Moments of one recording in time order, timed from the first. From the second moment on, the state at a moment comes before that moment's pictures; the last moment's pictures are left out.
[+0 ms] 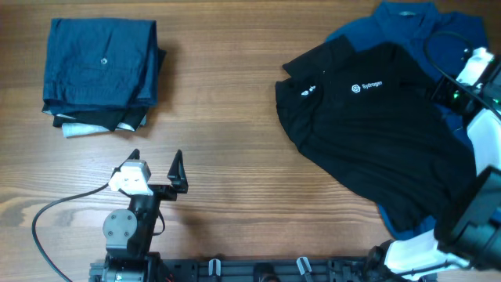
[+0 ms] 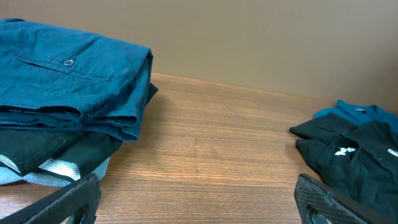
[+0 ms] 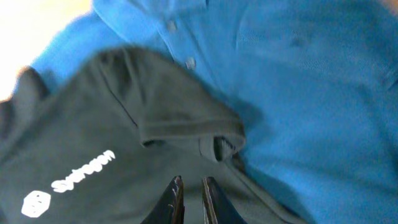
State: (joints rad) left arm -0.06 0.05 0.01 -0.07 0.06 -0.22; right arm -0.49 1.73 1.17 -0.31 -0.23 -0.02
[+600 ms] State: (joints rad) left arm -0.06 0.05 0.02 -0.02 0.14 -0.22; right arm -0.49 1.83 1.17 -0.30 -0.23 0.00
